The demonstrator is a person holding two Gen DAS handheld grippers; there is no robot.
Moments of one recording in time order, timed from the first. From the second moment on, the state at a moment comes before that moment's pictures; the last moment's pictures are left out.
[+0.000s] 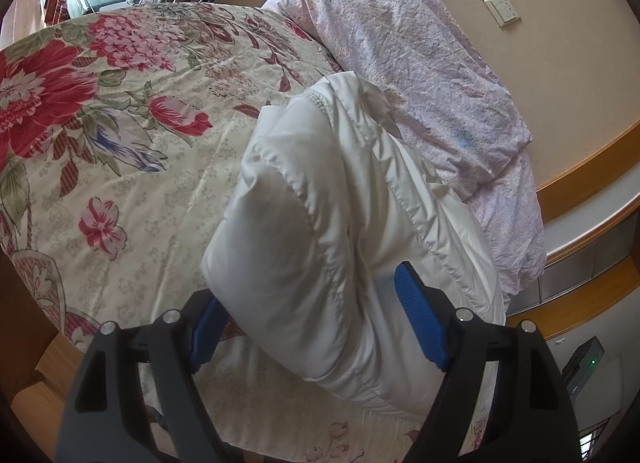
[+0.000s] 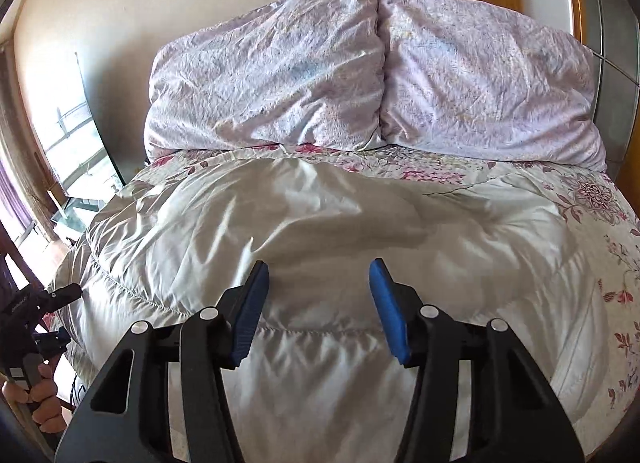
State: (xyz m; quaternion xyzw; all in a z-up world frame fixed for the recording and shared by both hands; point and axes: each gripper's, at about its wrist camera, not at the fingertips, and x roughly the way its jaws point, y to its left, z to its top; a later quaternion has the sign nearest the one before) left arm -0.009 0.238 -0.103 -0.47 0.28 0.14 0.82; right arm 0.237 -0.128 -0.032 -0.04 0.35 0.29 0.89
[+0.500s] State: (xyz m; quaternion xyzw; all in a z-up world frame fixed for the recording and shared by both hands) left arm 0.006 0.241 -0.108 -0.46 0.29 0.14 0.83; right arm 0.235 -0.116 -0.063 -0.05 0.36 0.27 0.89
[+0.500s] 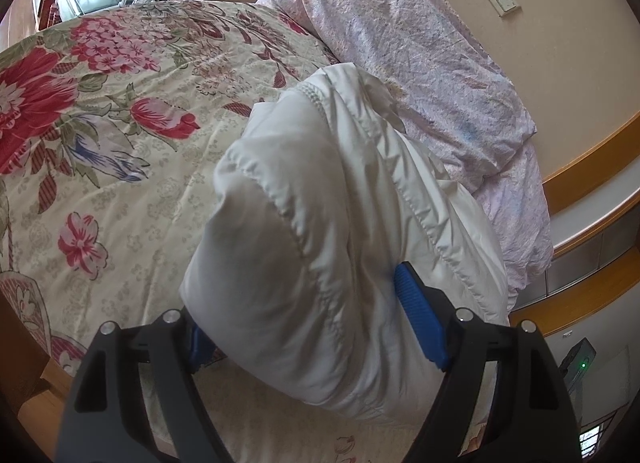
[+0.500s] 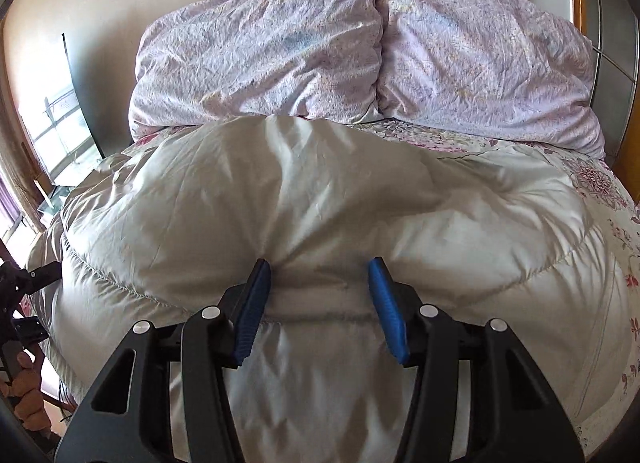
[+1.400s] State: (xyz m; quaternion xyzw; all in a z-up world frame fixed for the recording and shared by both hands) left arm 0.031 0.245 -0.092 -0.44 0.25 0.14 0.85; right arm 0.234 -0.103 -0.097 -0.08 0.38 0.27 0.88
